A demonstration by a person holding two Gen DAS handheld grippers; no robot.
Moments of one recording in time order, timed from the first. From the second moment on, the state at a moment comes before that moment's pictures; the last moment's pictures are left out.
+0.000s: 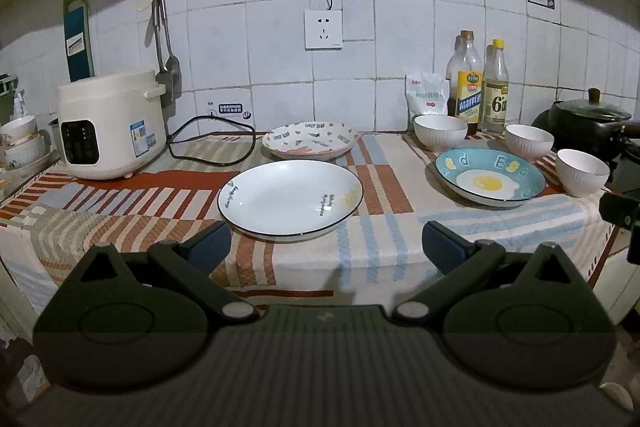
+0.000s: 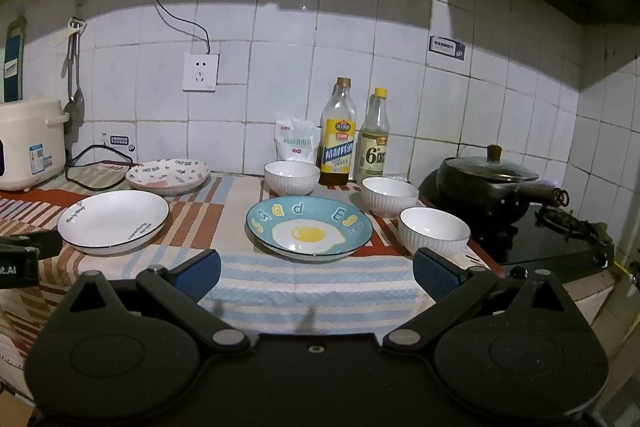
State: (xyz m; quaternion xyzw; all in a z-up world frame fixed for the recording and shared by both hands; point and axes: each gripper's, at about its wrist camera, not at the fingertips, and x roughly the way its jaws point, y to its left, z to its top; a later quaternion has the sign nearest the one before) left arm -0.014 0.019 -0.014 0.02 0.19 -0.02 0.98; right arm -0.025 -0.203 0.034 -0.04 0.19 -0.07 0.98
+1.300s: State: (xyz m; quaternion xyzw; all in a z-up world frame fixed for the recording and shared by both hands) left arm 0.039 0.095 0.026 0.02 0.19 -0.05 0.98; right arm 0.038 -0.160 0.039 -0.04 0.15 0.17 0.97
